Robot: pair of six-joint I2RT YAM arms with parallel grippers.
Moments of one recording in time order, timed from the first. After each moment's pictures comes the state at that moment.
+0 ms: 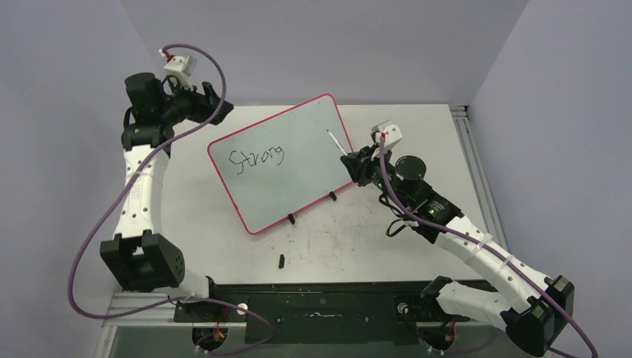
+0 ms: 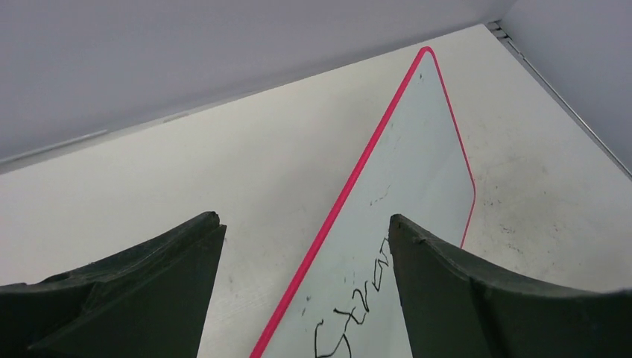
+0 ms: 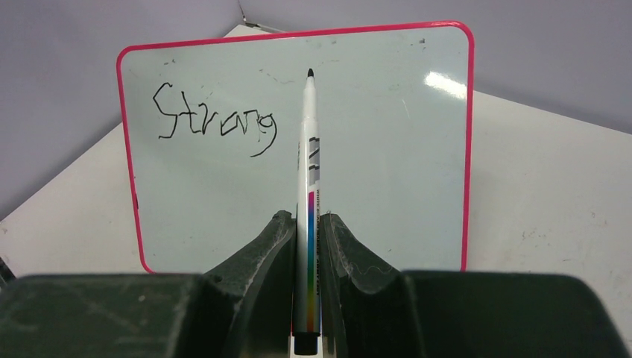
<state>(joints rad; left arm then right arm) 0.17 1.42 1.48 -0.33 0.67 -0.07 0.69 1.04 0.92 0.04 0.05 0.17</state>
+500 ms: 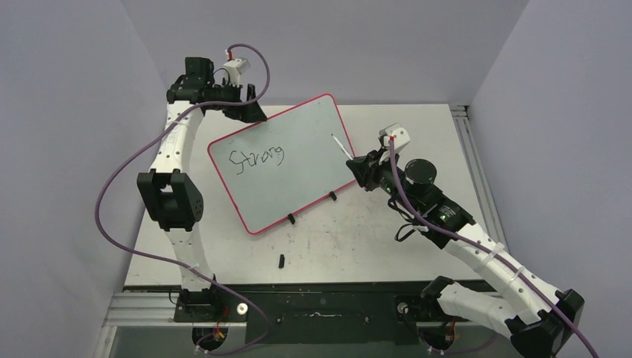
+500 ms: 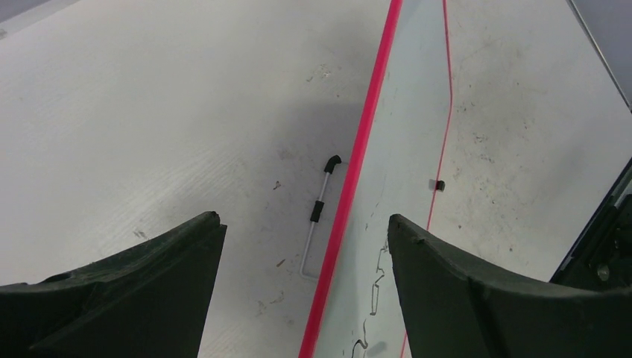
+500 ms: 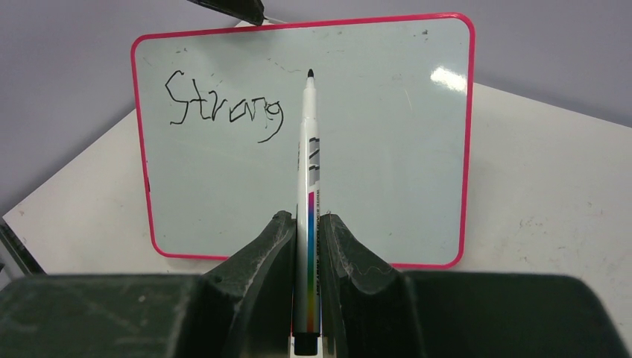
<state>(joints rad) -0.03 2.03 2.12 -0.87 0.72 0.16 0.68 0.96 0.92 -0.05 0.00 0.17</state>
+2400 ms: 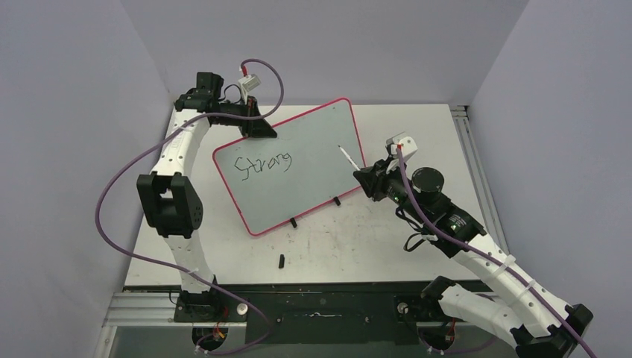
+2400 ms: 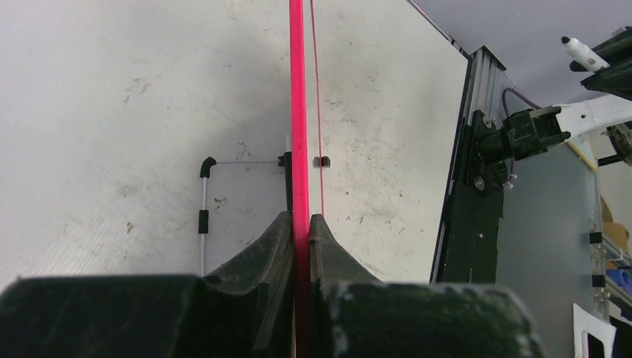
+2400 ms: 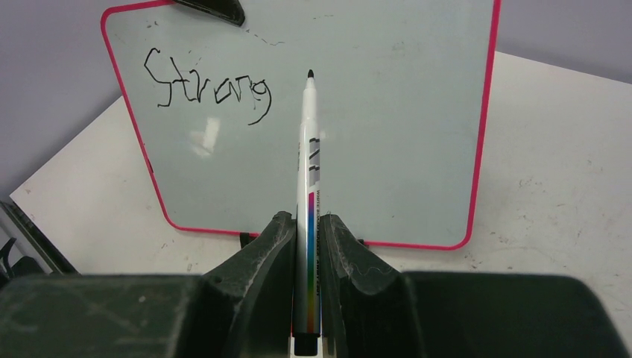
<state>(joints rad) -0.06 1.98 1.93 -0.95 1.14 0.33 0.67 0.87 0.89 -0.18 0.00 0.20</state>
